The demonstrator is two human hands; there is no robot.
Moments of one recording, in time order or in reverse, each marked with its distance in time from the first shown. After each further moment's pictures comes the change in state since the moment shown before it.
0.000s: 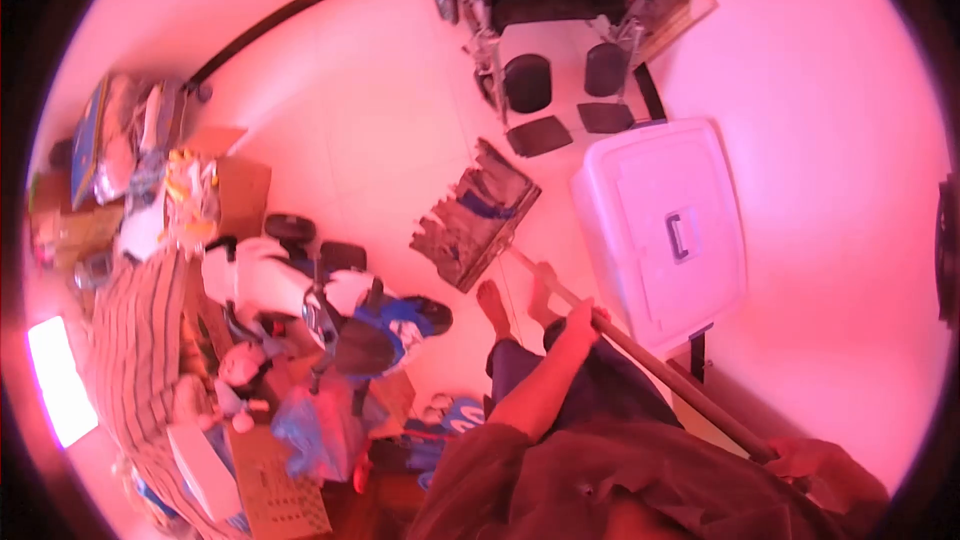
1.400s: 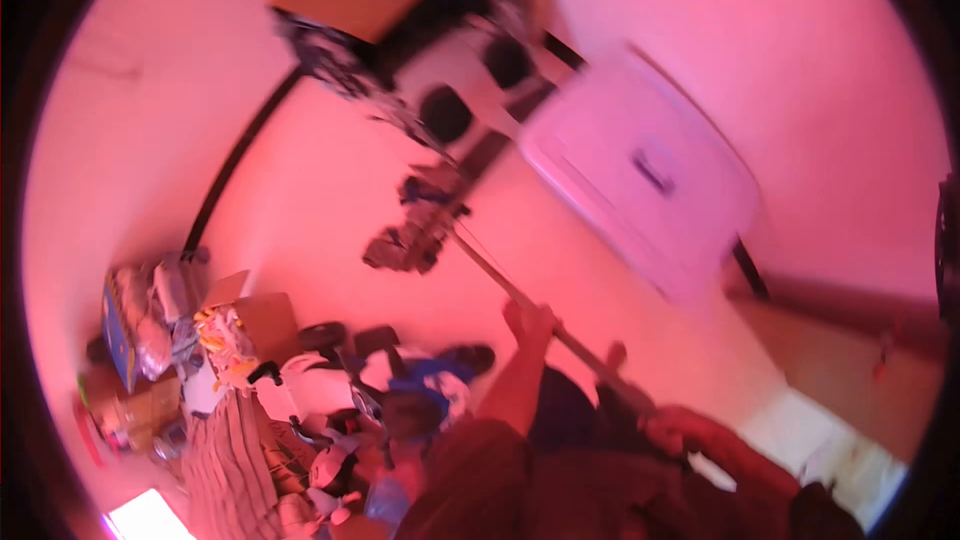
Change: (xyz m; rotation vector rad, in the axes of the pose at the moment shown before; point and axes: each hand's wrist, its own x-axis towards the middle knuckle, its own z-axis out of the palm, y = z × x) left_hand 0.035 0.097 -0.086 1.340 0.245 0.703; right_hand 0.332 0.059 0.097 0.811 -0.386 -0.654
